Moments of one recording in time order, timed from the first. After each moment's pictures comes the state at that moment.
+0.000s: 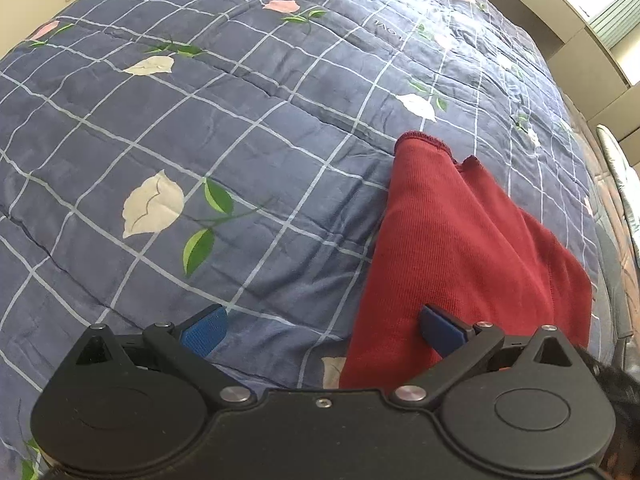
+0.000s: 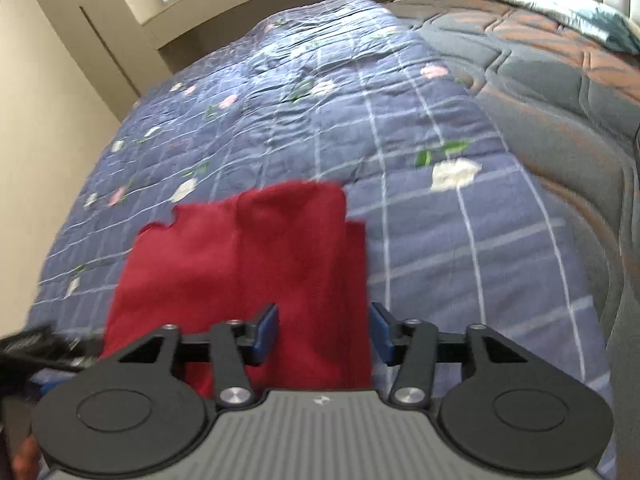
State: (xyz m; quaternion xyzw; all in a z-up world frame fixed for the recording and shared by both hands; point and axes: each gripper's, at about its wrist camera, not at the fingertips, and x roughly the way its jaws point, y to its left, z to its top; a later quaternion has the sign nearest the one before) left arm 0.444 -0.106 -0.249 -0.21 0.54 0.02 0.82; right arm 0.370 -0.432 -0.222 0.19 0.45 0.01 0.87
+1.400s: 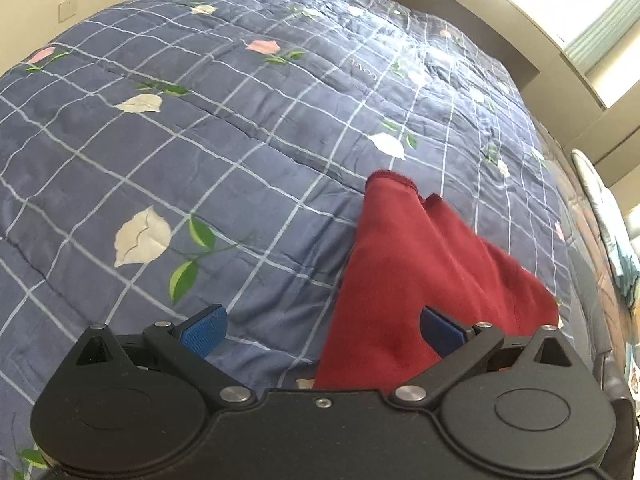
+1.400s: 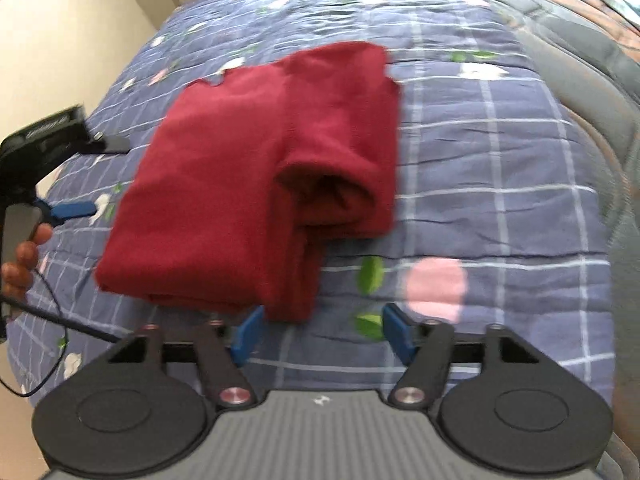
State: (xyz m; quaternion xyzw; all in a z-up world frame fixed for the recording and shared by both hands) left arm 0.439 -0.109 -0.228 -0.22 0.49 0.00 0.84; right arm 0.305 -0.412 -0.236 0.12 0.54 0.07 0.83
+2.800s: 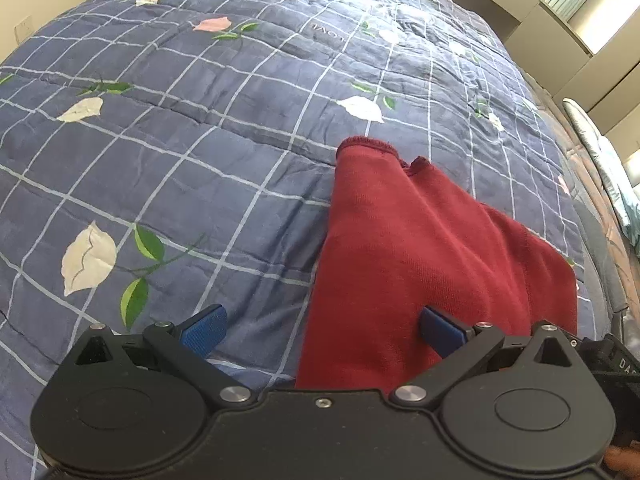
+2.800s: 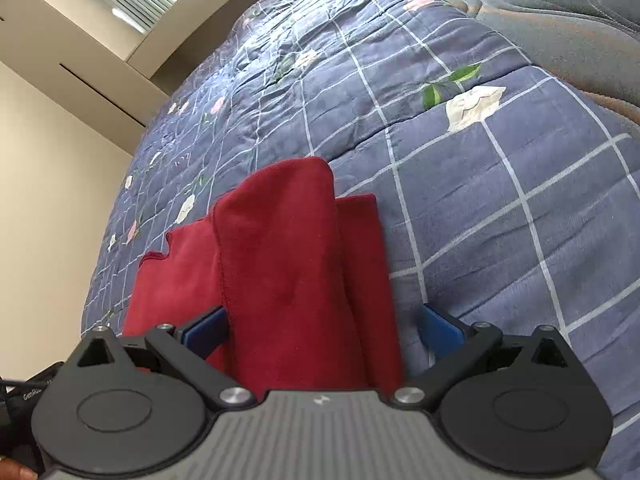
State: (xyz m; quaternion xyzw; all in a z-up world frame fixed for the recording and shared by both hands) left arm 0.470 -0.134 -0.252 -0.17 0.52 -0.03 0.84; right arm 0.415 -0.454 -0.290 0.32 0.44 0.04 0.84
